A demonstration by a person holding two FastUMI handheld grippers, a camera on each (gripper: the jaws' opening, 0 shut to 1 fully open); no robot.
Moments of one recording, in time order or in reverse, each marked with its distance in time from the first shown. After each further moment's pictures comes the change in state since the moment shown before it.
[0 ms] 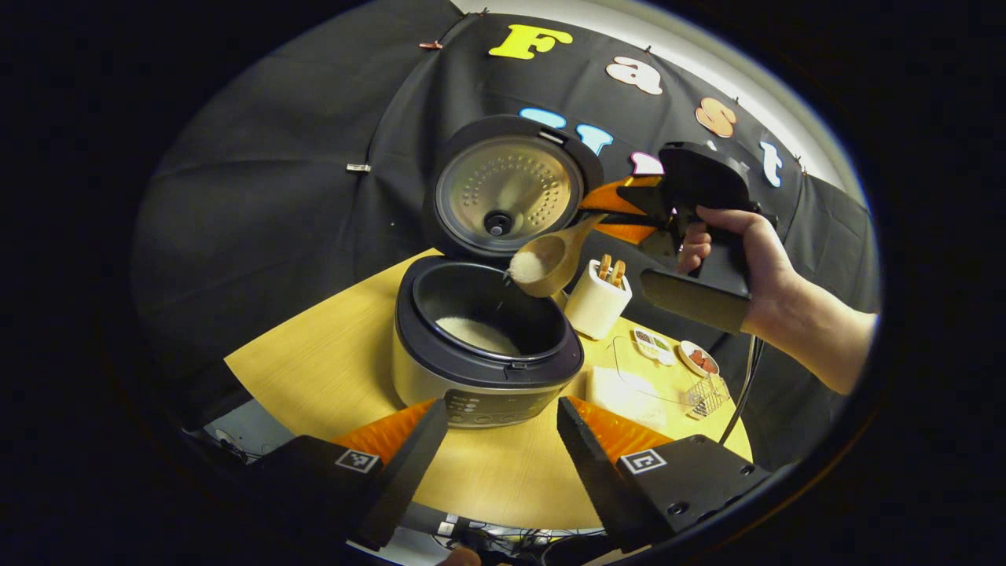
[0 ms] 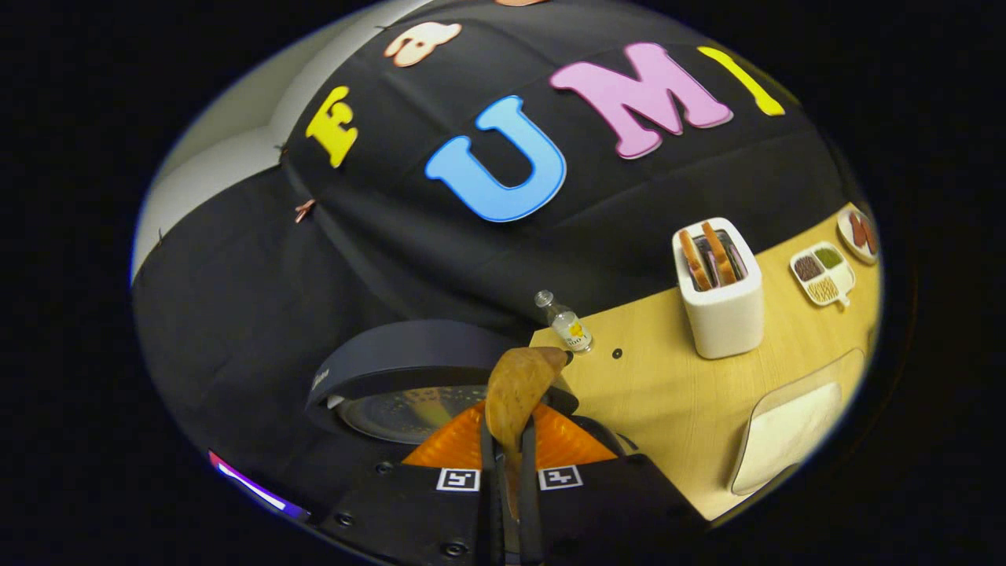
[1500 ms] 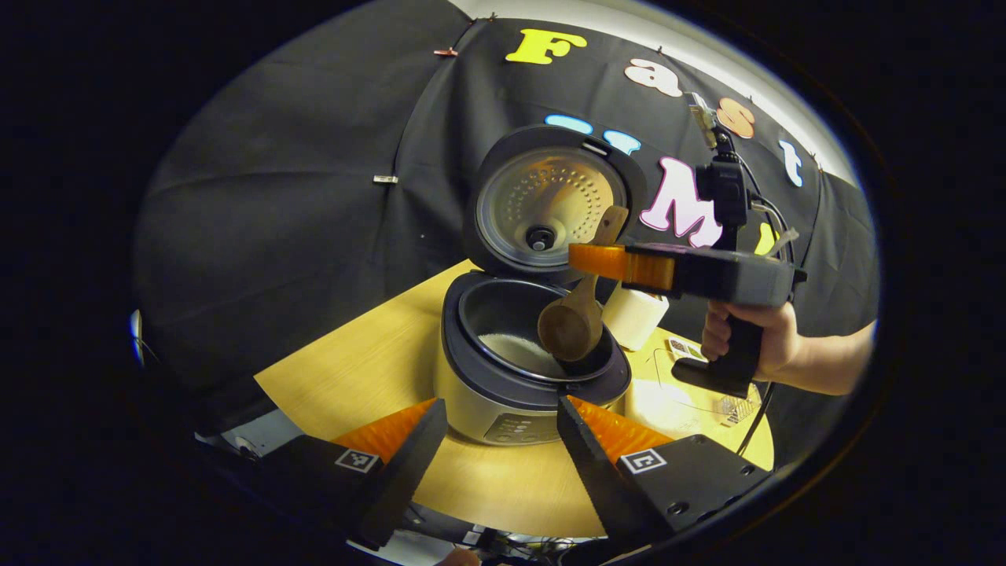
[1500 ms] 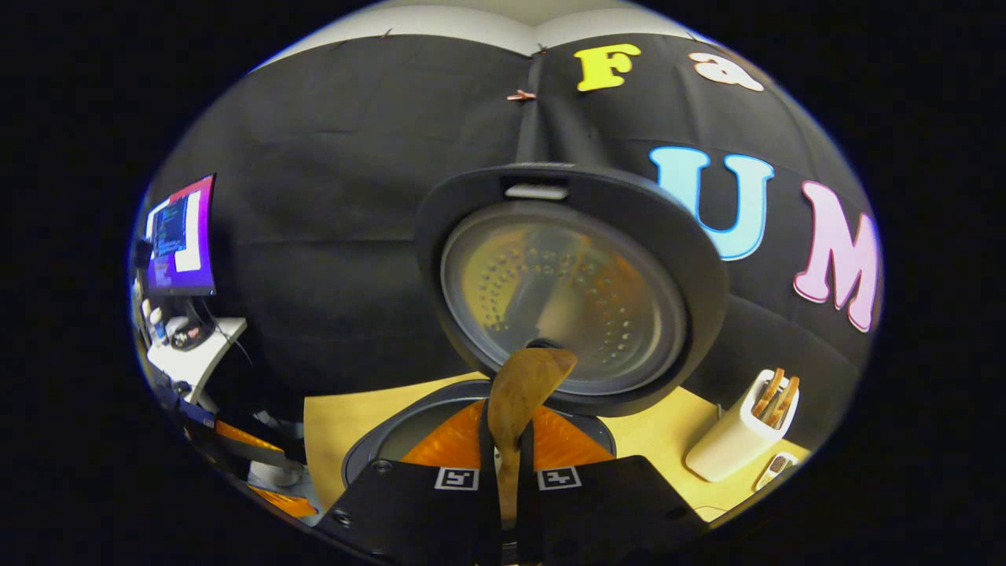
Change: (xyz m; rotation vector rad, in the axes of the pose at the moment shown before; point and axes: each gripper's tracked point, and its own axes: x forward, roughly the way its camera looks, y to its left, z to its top) left arm 0.011 0.035 0.014 0.025 -0.042 0.111; right arm -0.013 0.028 -0.077 -0.705 0.079 0.262
